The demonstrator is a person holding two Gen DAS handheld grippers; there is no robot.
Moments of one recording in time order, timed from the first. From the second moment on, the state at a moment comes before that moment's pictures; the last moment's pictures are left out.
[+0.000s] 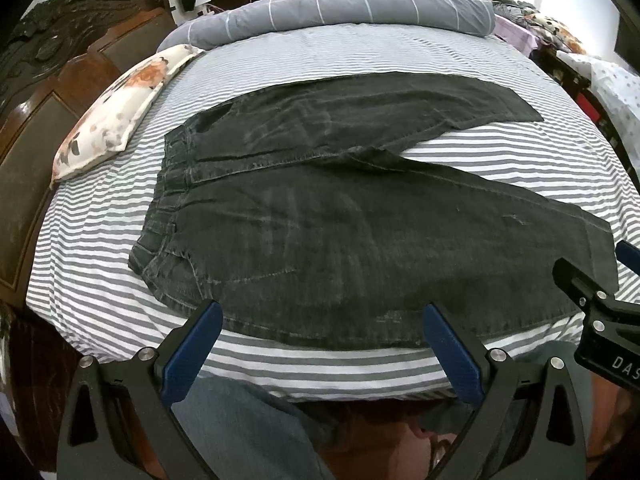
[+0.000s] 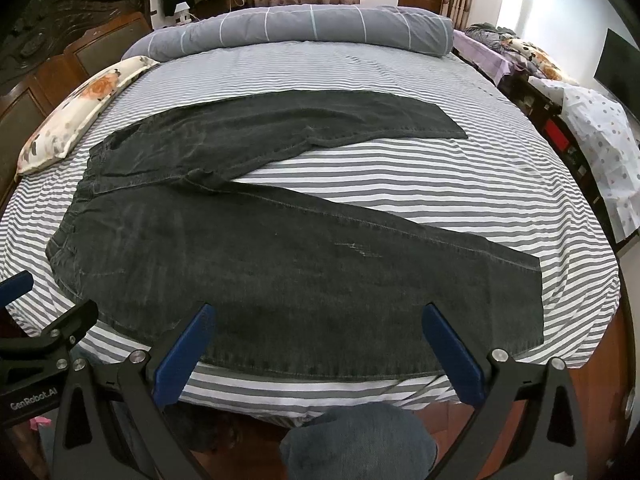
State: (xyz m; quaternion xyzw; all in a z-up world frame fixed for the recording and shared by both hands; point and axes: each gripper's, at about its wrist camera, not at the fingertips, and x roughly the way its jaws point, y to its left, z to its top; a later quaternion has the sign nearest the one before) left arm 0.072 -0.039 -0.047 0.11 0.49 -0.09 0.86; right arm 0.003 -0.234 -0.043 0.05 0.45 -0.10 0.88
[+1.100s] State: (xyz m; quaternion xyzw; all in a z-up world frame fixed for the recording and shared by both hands) left arm 0.090 -0.034 -0.055 0.10 0.49 -0.09 0.86; right arm 0.013 -0.236 -0.043 0.05 0.44 -0.10 0.89
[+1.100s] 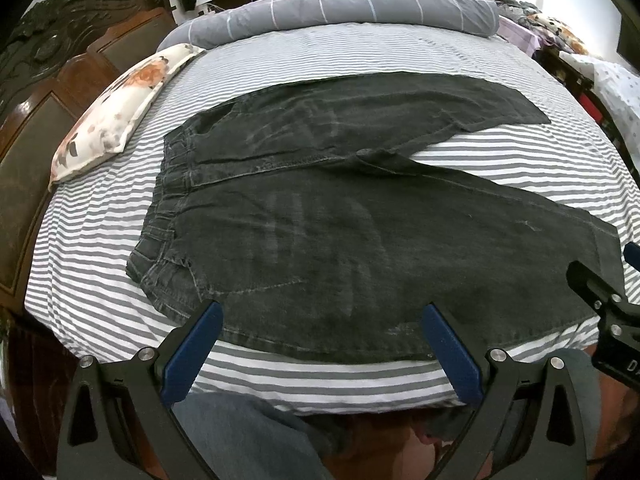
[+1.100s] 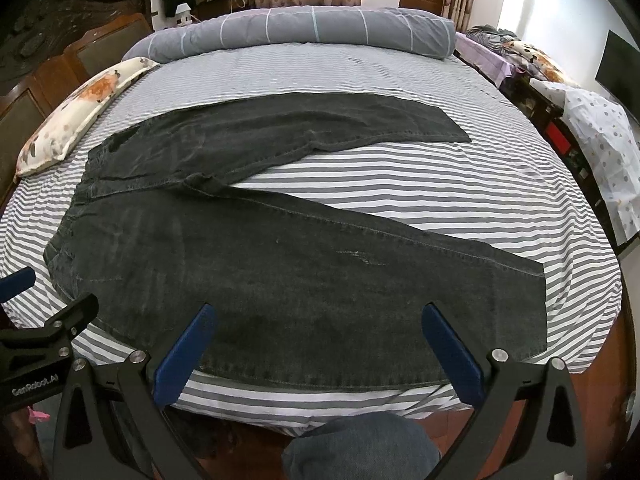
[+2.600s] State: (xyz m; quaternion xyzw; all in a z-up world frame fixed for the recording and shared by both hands) left arm 0.423 0.242 -0.157 -0.29 0.52 -0.09 0.80; right arm 0.227 -0.185 -0.099 0.06 0.46 -0.01 0.89
